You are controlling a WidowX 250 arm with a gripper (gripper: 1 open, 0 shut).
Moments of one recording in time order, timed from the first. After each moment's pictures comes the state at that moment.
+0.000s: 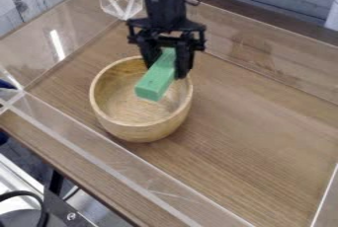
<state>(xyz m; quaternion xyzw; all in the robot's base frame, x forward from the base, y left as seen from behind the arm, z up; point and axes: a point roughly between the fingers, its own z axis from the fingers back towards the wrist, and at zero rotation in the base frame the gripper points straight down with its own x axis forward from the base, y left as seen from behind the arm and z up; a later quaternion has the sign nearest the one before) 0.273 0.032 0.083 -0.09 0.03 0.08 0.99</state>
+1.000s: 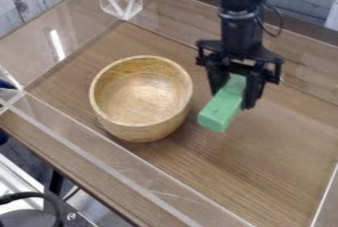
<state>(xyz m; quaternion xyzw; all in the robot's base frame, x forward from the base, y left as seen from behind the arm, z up) 0.284 -0.057 0.067 -0.09 0.03 -0.01 1.00</state>
